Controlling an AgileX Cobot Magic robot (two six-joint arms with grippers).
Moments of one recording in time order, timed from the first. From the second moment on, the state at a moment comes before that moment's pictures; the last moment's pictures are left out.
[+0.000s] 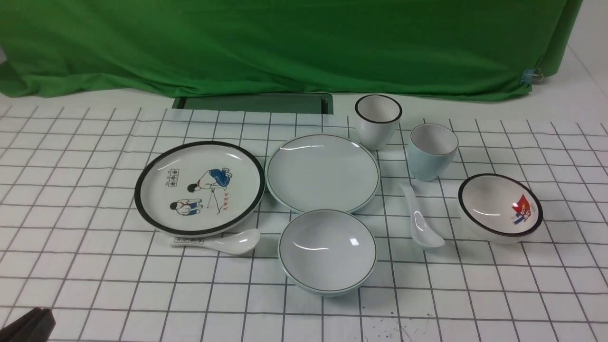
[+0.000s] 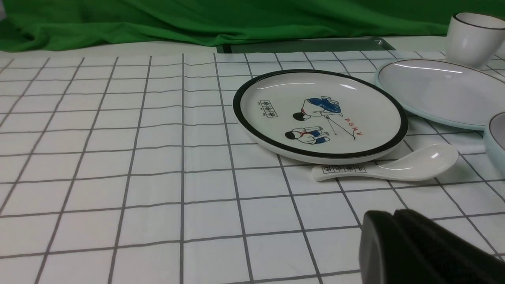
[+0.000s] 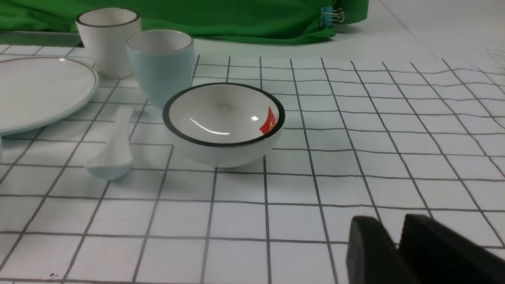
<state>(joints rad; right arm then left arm) -0.02 0.00 0.01 0.07 0.22 -0.05 -0.12 0.00 0.01 -0.02 0.25 -0.01</state>
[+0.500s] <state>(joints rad) -0.02 0.00 0.01 0.07 0.20 -0.05 -0.12 0.00 0.01 0.00 0.23 -0.01</state>
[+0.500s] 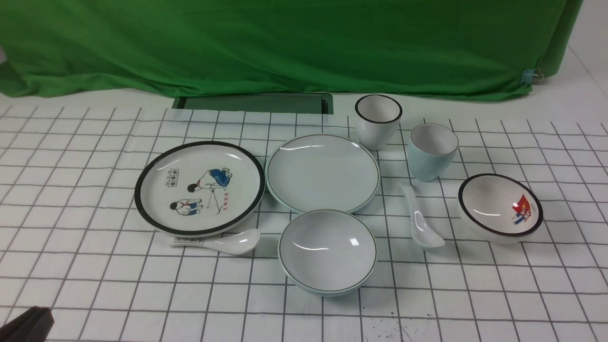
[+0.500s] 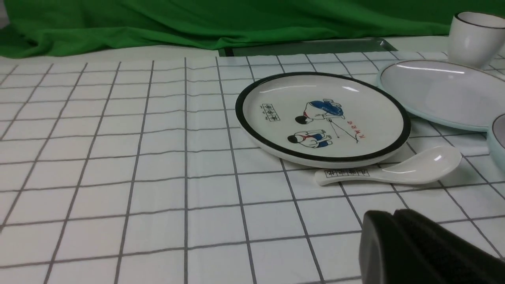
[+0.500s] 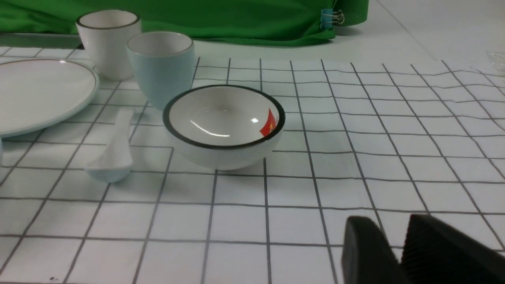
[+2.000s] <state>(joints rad) 0.11 0.86 -0.54 0.00 0.49 -0.11 -0.33 1.16 -0.94 -0.19 0.65 -0.04</state>
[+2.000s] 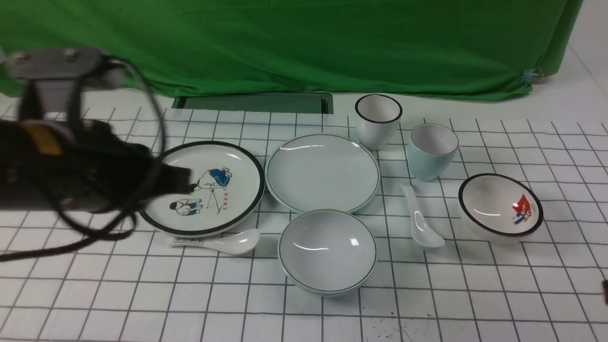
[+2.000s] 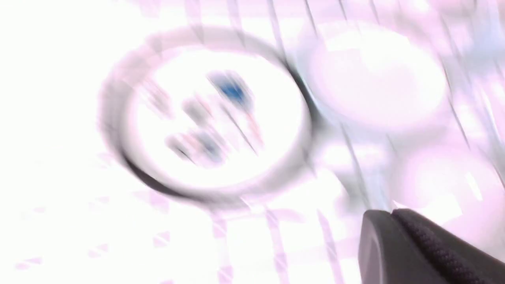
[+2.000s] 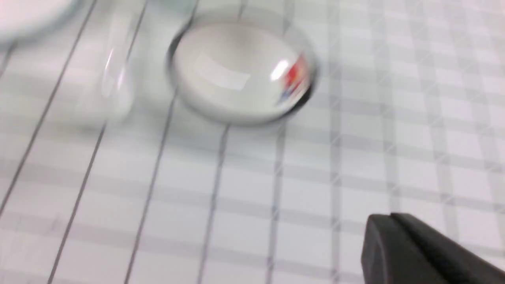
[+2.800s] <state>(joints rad) 0.38 1.05 -0.56 0.02 0.55 -0.18 -0.59 1.95 -1.38 0.01 0.82 0.12</state>
